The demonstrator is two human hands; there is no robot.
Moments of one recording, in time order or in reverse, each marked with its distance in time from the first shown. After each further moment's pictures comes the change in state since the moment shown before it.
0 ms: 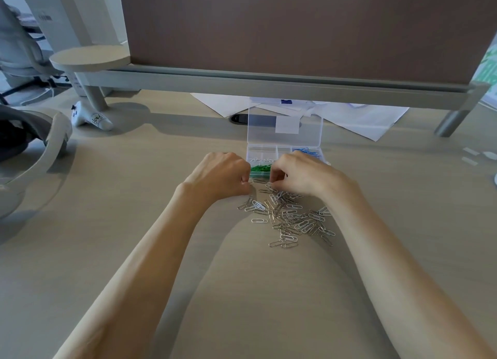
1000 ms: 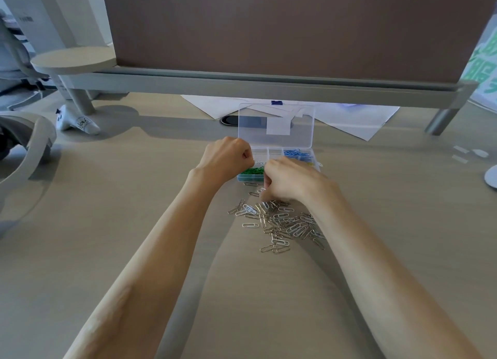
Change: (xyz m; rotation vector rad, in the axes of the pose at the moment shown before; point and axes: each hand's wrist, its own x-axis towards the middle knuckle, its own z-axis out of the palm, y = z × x) left_hand 0.055 0.001 0.014 -0.173 0.081 -0.230; right_hand -0.001 -0.013 -0.001 -0.058 -0.049 0.074
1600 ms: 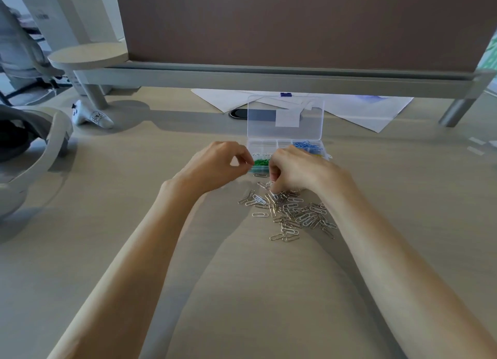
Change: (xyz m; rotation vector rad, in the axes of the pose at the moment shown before) left_hand -0.056 -0.015 -0.033 -0.250 -0.098 0.056; right_hand -0.001 0.000 0.002 0.074 0.019 -0.021
